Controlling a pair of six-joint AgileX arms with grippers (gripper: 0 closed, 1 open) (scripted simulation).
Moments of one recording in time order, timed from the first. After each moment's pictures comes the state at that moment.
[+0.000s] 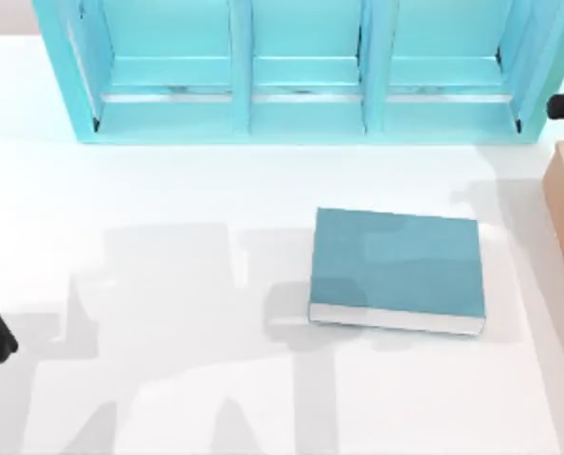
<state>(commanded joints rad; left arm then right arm) 0.00 0.00 0.00 0.00 0.00 0.00 0.14 1.82 1.72 -1.47 0.01 0.16</state>
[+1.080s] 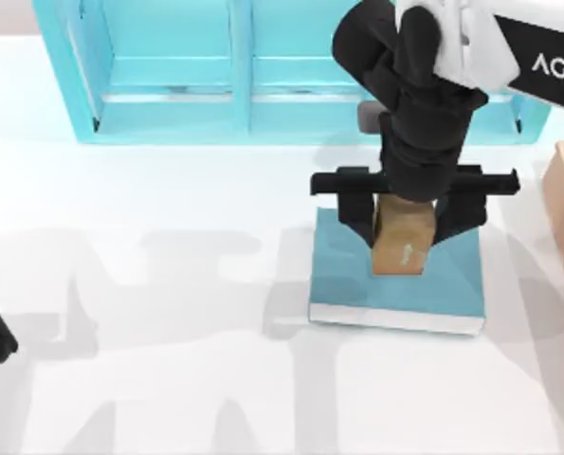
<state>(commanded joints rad) 0.00 0.00 0.00 0.00 0.00 0.00 0.58 2.09 1.74 -1.22 0.00 0.60</state>
